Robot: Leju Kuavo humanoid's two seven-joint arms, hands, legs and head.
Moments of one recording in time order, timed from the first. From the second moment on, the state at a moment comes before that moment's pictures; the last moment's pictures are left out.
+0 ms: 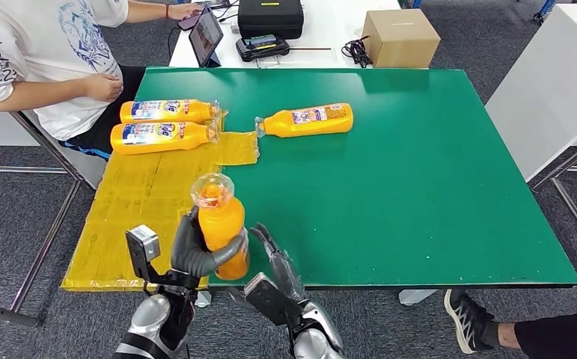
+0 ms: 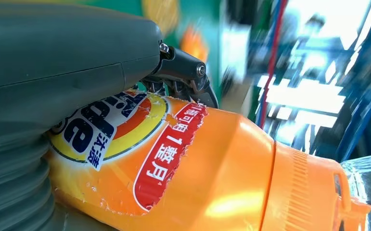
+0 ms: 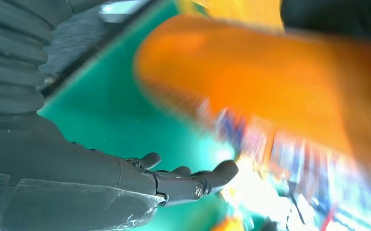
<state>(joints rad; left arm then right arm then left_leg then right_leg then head) -0.15 -0.22 -0.24 -1.23 0.15 0.02 -0.44 -0.09 0.28 0.52 -1.02 0.41 -0.25 -0.54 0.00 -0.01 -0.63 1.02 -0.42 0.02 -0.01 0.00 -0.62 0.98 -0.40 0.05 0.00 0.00</state>
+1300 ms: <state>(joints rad) -0.54 -0.09 0.01 -0.79 -1.32 0.70 -0.36 -0.03 0.25 0.59 -1.59 0.24 -0.22 -0.61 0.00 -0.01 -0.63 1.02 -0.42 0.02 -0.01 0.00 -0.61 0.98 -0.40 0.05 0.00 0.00</state>
